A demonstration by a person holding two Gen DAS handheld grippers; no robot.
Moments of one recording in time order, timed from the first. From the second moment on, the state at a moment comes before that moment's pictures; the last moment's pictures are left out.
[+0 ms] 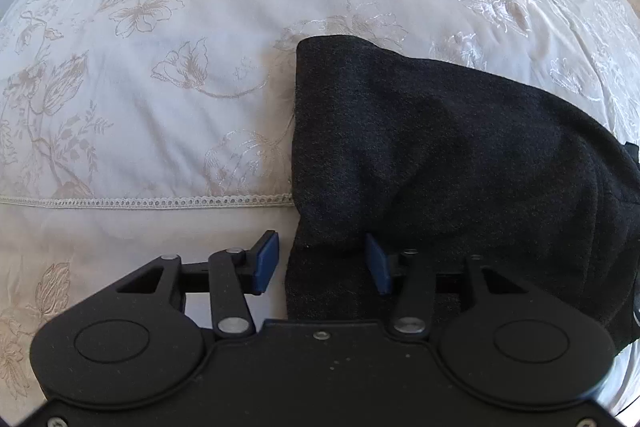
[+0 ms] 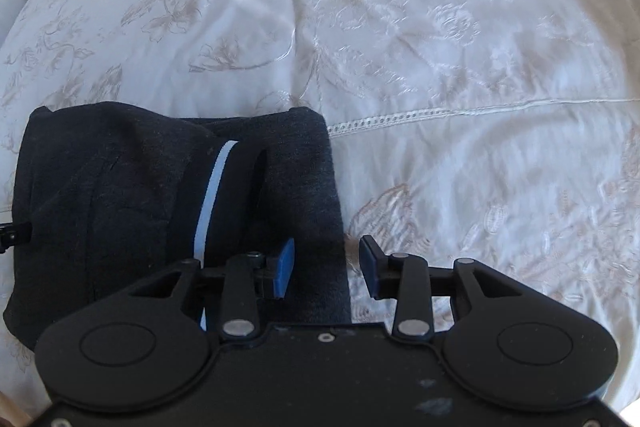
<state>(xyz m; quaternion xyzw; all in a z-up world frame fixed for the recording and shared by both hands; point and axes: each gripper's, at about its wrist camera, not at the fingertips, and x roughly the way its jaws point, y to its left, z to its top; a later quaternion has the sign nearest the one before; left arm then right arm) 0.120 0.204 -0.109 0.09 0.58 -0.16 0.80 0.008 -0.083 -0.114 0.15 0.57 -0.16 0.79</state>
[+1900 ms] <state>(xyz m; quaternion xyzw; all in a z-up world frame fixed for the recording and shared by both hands) 0.083 0.202 -0.048 0.16 0.49 -0.10 0.85 -0.010 0.057 -0.044 -0.08 0.46 0.01 0.89</state>
